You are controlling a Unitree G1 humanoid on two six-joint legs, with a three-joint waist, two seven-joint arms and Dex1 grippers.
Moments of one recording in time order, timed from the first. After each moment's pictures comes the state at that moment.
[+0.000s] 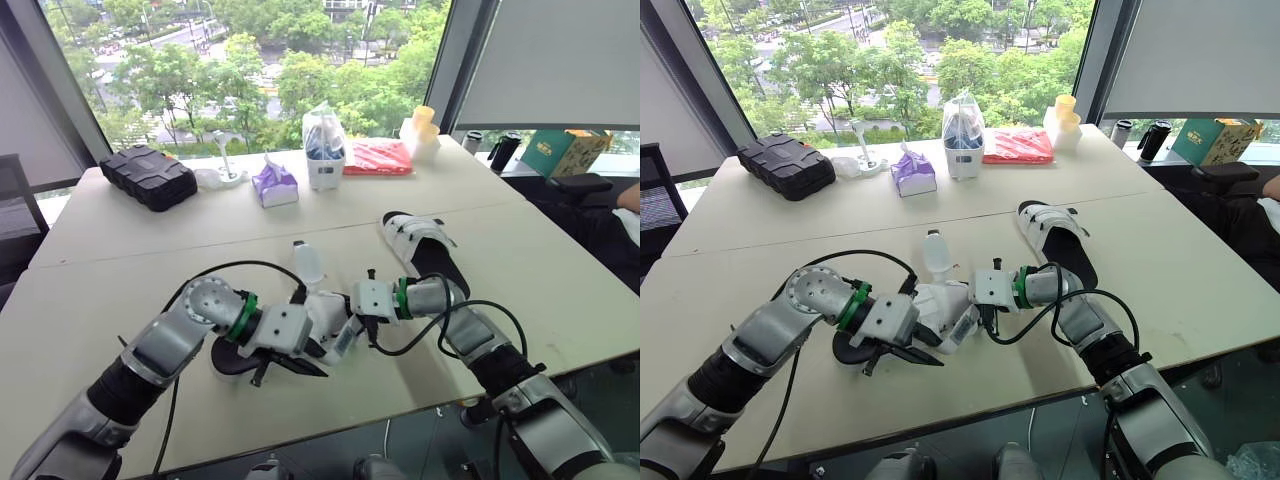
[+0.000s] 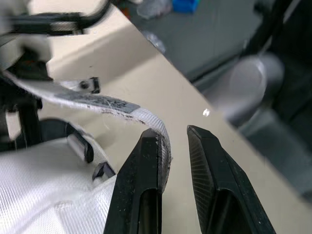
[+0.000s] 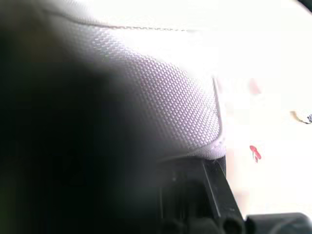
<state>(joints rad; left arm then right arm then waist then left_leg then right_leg) -0.54 0.68 -0.44 -0.18 -0.15 0.05 -1.38 -0.64 -0.49 0.38 0.35 -0.13 -0.21 1.02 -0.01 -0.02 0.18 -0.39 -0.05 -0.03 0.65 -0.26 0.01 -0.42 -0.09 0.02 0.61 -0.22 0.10</state>
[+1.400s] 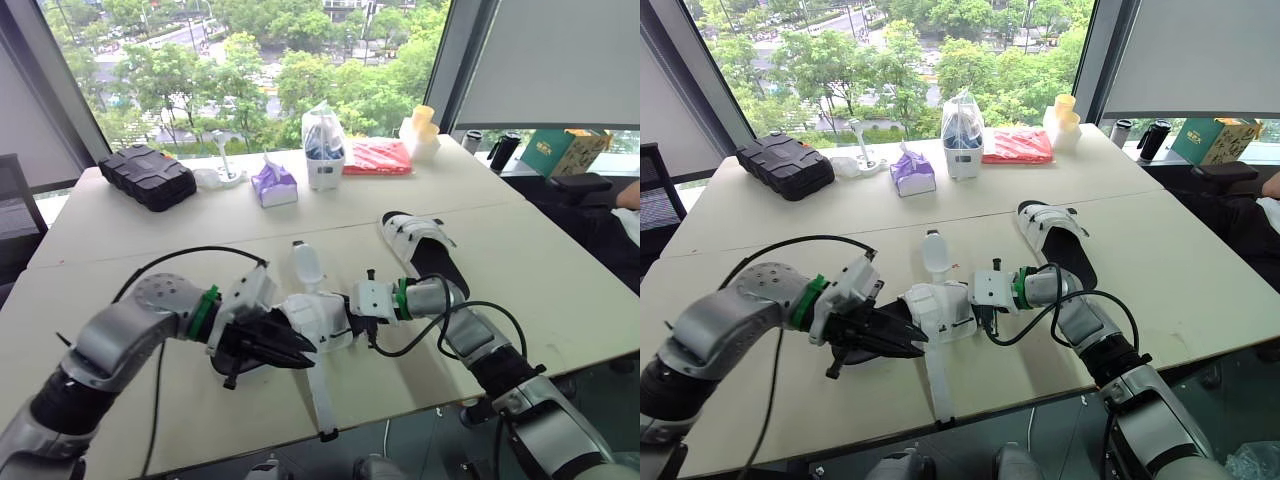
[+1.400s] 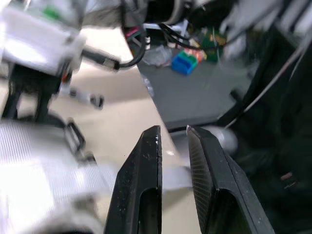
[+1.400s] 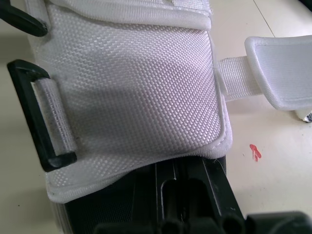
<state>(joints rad) -0.43 0.84 -0.16 -0.40 -0.75 0.81 -1.23 -0.64 -0.49 0.38 0.34 -0.13 -0.21 1.03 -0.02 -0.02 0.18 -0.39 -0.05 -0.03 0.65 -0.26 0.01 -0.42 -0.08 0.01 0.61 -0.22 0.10</state>
